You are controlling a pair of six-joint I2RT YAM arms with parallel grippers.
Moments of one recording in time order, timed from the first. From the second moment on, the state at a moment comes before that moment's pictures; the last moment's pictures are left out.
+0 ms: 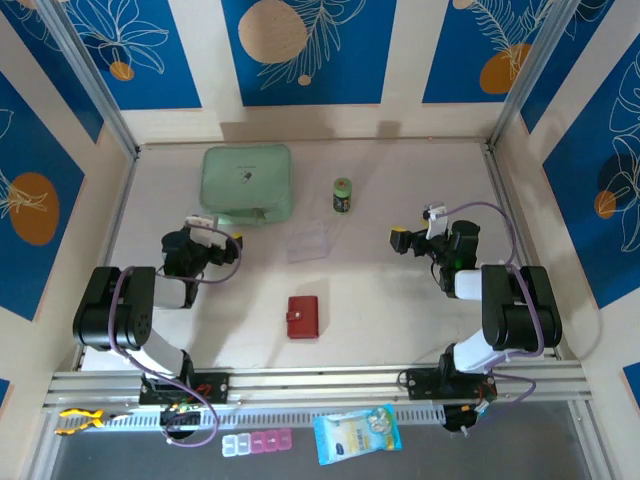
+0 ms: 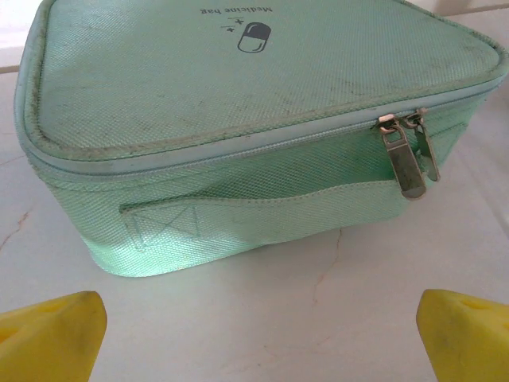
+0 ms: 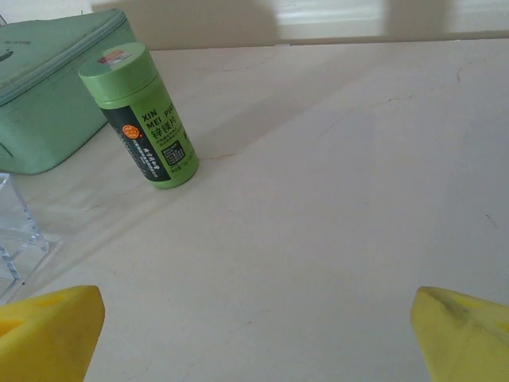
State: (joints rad) left arm -0.01 1.57 0.36 0.87 0.31 0.09; right arm -0.06 1.52 0.40 0.75 -0.52 0.02
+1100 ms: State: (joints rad) left arm -0.01 1.57 0.36 0.87 0.24 0.08; right arm -0.06 1.52 0.40 0.76 -0.52 0.02
